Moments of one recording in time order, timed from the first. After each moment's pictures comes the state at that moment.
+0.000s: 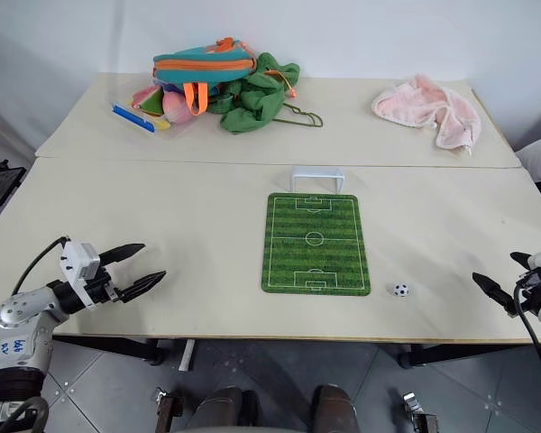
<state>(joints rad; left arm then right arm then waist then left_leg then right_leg) -0.18 0.65 0.30 0.40 -0.37 -0.12 -1.05 -0.06 -0.92 -0.48 0.55 0.30 -0.09 0.94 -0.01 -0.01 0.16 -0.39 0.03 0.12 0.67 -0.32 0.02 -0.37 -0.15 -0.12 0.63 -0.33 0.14</state>
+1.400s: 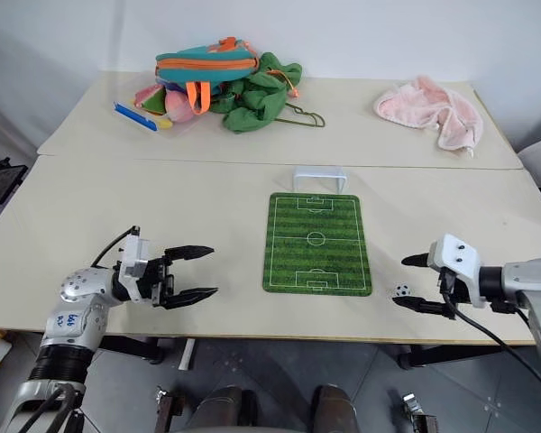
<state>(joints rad) -0.29 0.52 0.10 0.26 -0.45 -0.03 -1.31 -0.18 -0.99 -0.08 0.19 0.29 0.12 1.28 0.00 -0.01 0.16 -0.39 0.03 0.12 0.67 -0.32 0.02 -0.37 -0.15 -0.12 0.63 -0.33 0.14</state>
